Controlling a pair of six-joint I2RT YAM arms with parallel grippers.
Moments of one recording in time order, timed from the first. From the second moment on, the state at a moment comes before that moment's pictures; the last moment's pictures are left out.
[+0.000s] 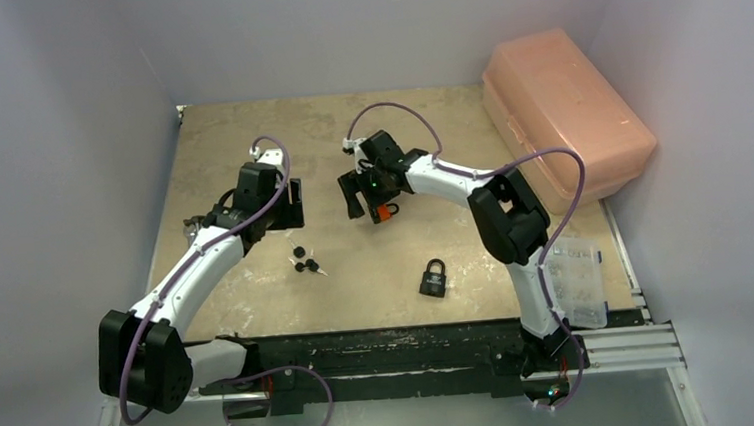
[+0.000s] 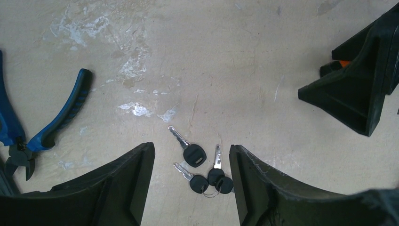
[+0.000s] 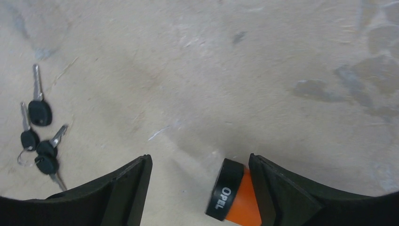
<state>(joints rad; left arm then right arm) -0.32 1.23 0.89 -0.45 -0.13 -0.25 0.66 2.13 1.60 -0.40 -0.18 0.19</state>
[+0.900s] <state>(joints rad) -0.32 1.22 0.90 -0.47 -0.20 -0.25 0.76 1.78 1.31 -0.30 -0.02 0.28</state>
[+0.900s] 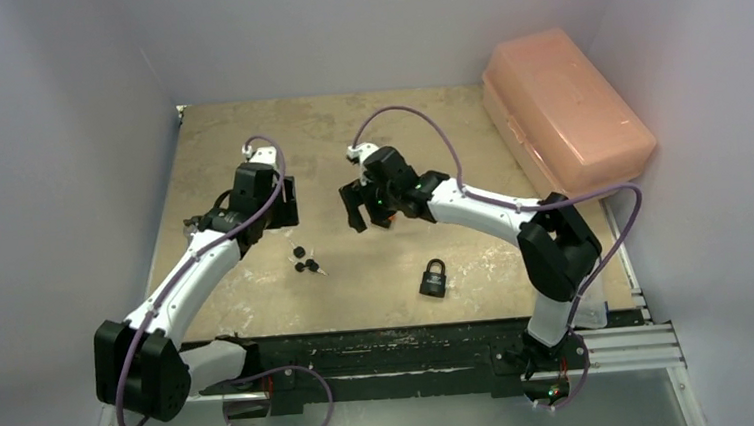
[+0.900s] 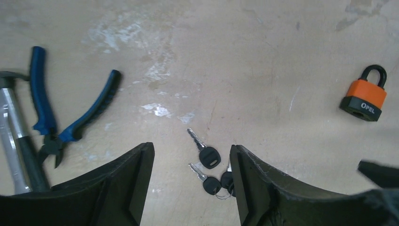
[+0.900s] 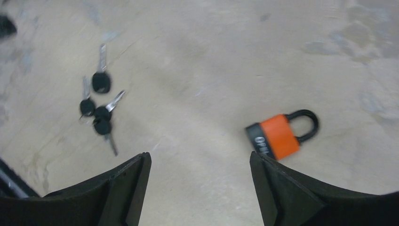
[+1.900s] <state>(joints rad) -0.29 0.78 0.87 -0.41 -0.46 -0.28 1.08 2.22 1.77 -0.31 0.12 0.32</state>
